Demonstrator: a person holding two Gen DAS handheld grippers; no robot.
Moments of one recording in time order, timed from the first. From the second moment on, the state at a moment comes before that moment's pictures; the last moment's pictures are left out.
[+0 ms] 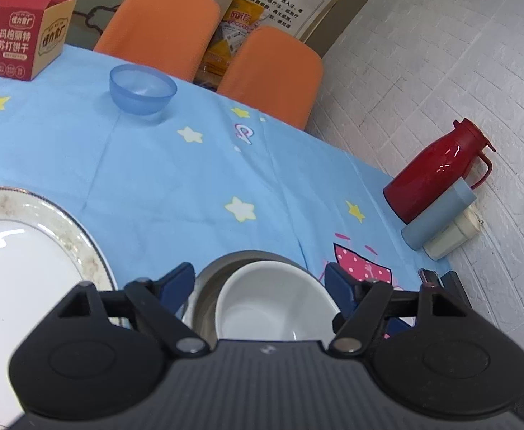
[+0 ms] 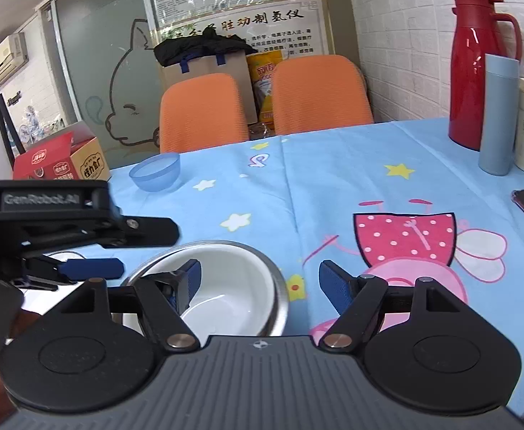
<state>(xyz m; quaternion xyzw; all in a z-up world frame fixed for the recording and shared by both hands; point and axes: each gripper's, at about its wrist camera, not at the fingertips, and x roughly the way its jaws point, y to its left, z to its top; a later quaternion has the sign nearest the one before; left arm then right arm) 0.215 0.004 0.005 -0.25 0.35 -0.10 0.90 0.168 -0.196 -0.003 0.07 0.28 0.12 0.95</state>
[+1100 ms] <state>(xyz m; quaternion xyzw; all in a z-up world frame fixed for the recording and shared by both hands) 0.332 0.173 0.016 -0.23 0.34 0.01 0.91 0.300 -0.120 0.049 -0.04 0.28 0.23 0.93</state>
